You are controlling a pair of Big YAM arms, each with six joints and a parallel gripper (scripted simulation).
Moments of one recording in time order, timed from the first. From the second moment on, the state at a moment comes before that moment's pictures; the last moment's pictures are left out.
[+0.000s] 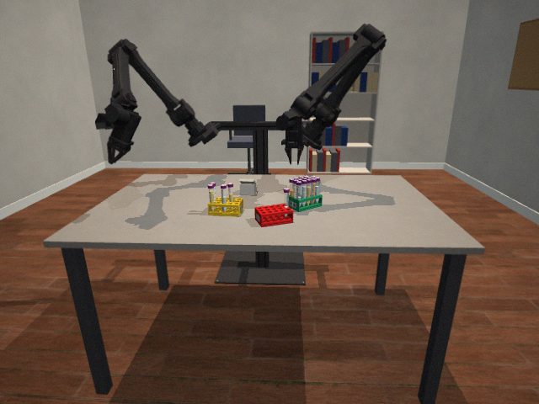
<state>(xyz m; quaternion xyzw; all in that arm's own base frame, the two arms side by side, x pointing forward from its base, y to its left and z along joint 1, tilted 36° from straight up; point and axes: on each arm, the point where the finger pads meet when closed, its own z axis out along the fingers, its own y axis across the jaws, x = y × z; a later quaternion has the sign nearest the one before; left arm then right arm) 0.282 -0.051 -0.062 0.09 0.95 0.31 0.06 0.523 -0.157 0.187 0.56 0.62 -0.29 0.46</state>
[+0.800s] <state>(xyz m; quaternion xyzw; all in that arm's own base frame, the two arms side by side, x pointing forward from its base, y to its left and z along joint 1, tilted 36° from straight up) 0.240 0.003 -0.030 0.08 0.95 0.30 0.06 0.523 -0.157 0.187 0.56 0.62 -0.29 0.46</state>
